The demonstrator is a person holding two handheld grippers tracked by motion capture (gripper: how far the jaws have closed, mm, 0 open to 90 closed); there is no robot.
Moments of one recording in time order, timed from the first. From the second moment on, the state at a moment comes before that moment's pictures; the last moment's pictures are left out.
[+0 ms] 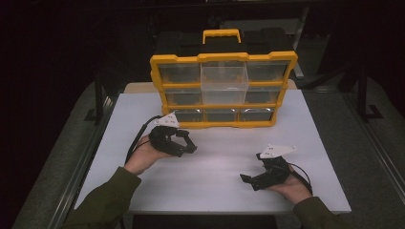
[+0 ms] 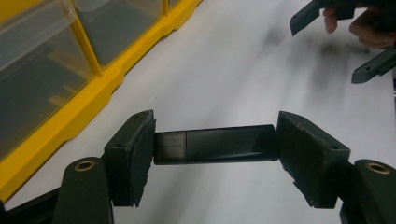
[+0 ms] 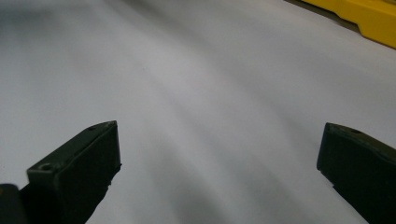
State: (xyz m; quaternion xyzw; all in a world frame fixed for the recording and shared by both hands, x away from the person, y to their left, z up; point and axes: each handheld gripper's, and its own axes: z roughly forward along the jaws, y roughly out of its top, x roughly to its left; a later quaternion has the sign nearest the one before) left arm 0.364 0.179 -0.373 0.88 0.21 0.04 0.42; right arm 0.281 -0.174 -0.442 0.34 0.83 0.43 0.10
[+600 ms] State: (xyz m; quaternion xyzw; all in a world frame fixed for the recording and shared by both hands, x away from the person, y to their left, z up) left arm 0.372 0.179 -0.330 0.89 0.18 0.02 0.43; right arm 0.281 -0.173 -0.441 0.34 0.83 0.43 0.10
